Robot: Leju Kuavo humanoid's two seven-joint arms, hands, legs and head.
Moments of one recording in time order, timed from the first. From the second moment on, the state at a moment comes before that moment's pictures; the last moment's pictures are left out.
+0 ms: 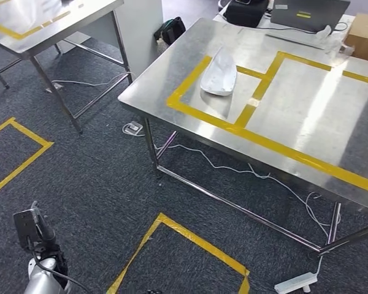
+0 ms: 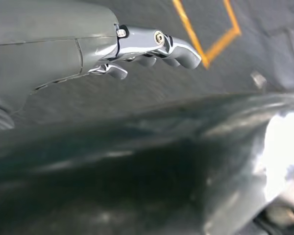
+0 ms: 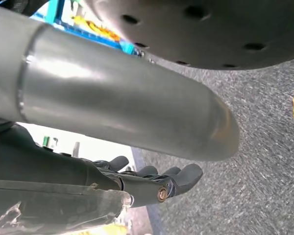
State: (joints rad) left arm -0.10 -0.09 0.38 -0.78 0.06 0.28 -0.63; right arm -0.04 0.05 -0.37 -0.26 0.47 0.04 0.42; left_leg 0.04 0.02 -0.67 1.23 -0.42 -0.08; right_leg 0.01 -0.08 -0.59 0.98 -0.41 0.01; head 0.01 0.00
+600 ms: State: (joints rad) left arm -0.10 -0.12 0.41 -0.74 0.06 0.23 -0.60; right arm -0.04 0.05 -0.37 -0.25 0.50 0.04 0.40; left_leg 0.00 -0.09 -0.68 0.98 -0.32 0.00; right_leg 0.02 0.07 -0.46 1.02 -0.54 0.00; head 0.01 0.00
